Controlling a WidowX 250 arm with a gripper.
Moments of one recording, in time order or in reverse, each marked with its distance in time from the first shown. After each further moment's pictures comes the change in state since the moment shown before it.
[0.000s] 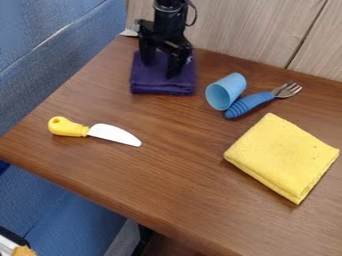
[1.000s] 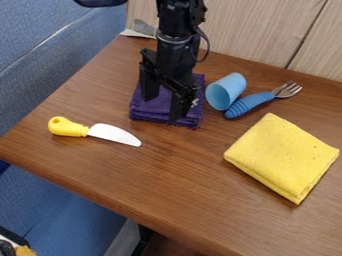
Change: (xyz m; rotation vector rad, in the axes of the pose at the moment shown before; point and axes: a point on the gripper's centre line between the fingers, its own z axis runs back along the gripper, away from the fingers) arm -0.083 -0.074 0.029 -0.044 0.031 -0.177
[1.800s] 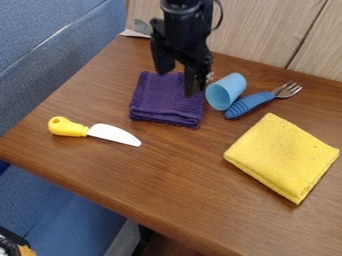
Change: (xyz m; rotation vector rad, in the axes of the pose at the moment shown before) arm 0.013 -0.009 0.053 0.015 -0.223 -0.054
